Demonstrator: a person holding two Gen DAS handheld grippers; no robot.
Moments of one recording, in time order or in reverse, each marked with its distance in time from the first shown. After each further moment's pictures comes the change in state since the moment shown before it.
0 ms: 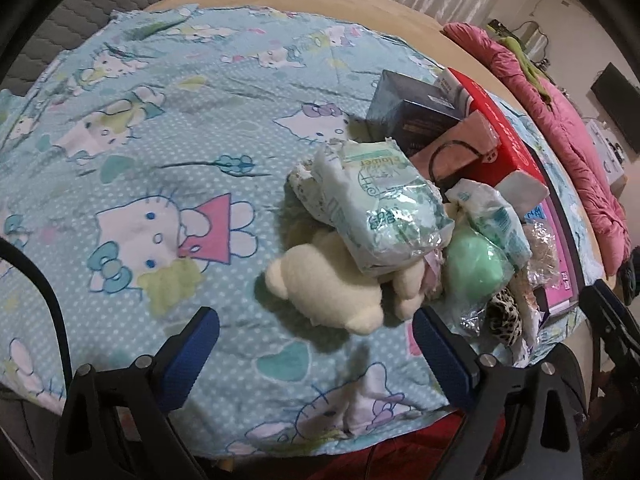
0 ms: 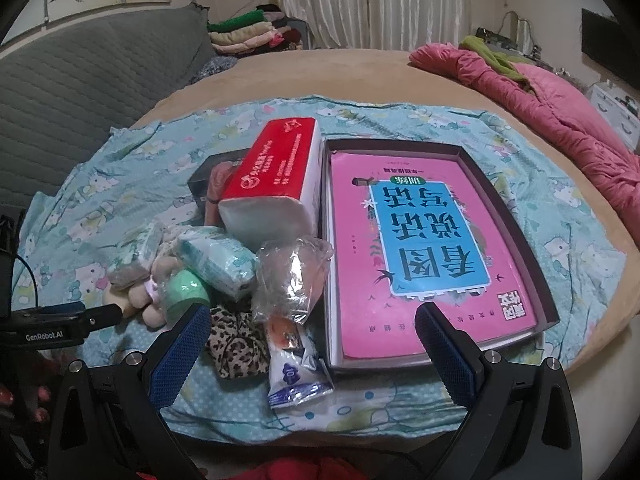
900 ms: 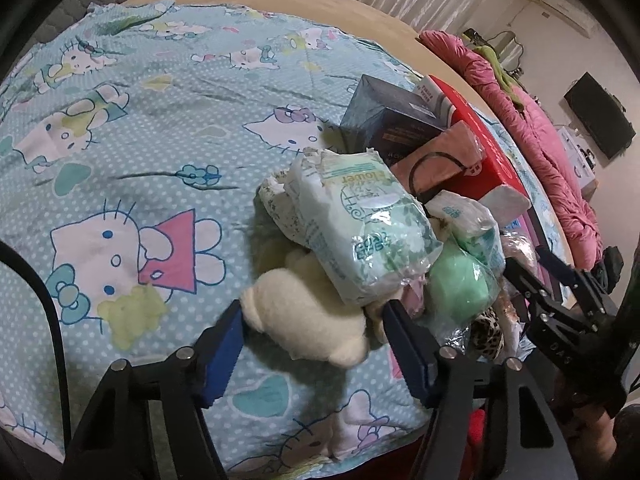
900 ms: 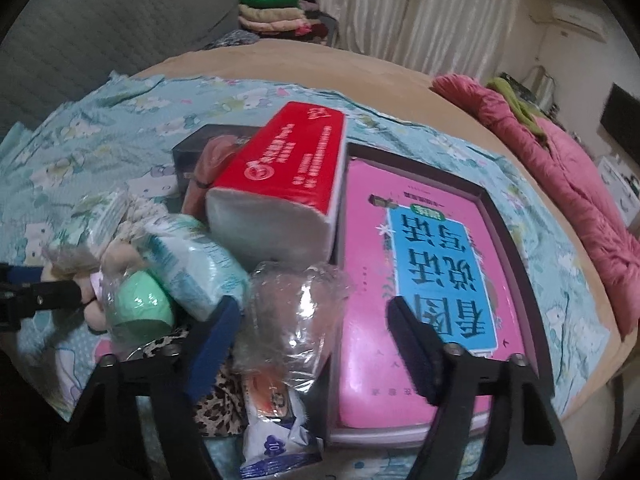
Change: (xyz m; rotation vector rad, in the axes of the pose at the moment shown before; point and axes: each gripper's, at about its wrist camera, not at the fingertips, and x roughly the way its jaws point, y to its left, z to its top) left arm 0.019 0.005 0.012 0.001 -0.016 -0.141; right arm 0.060 0.036 0.014 -0.258 -0.004 -0.119
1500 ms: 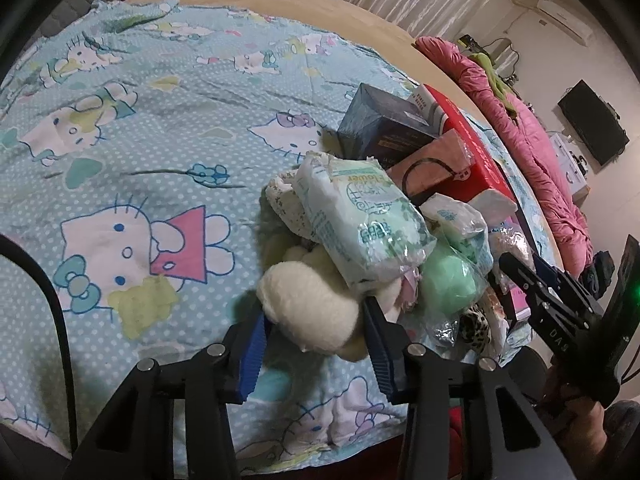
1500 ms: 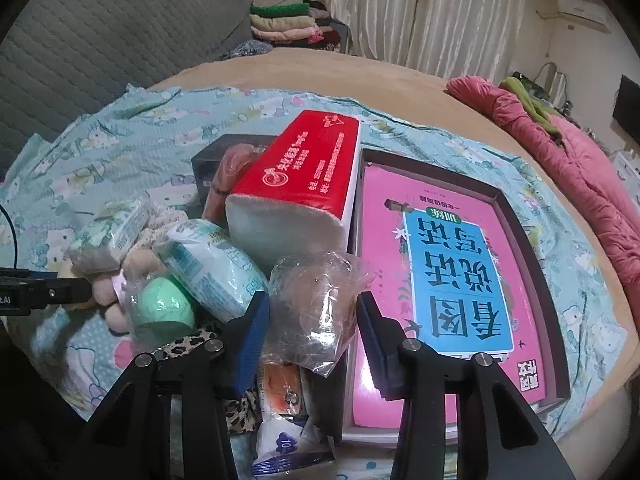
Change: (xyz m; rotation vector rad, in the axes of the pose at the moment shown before) left arm -0.019 0.005 -0.008 -0.009 -0.018 -0.028; right arm -0.011 -0.008 -0.003 0.050 -0.051 0.088
